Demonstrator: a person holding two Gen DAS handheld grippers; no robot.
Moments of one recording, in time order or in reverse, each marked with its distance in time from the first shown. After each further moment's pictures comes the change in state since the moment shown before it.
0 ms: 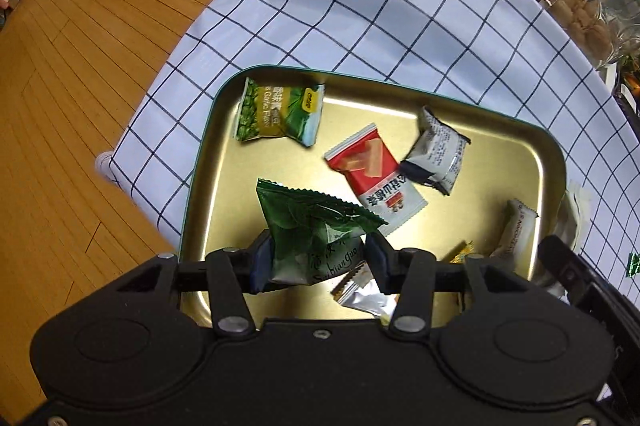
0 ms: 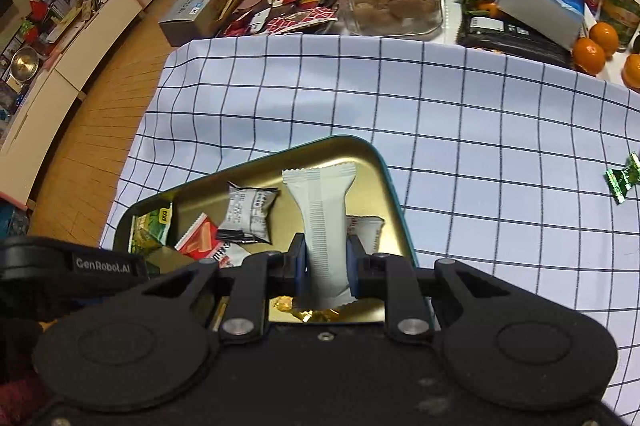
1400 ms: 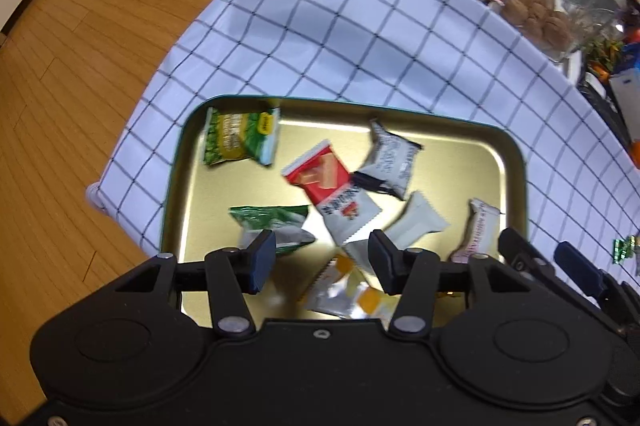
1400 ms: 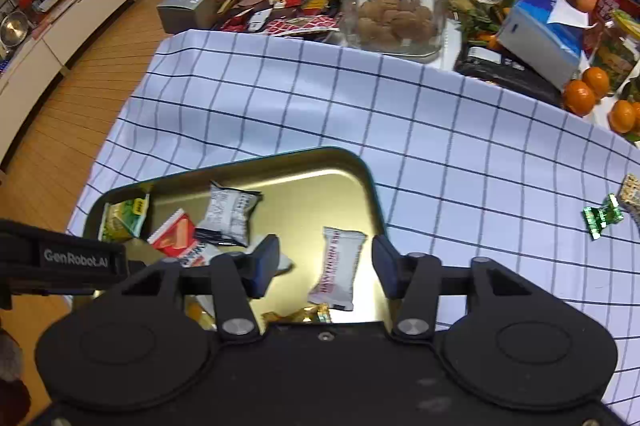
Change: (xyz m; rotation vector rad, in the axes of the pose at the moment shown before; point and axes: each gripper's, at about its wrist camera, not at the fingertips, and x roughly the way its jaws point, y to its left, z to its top) left arm -0.022 -0.035 -0.008 0.092 -0.079 -0.030; right arm -0.002 0.007 -0.001 -0.103 -0.039 -0.133
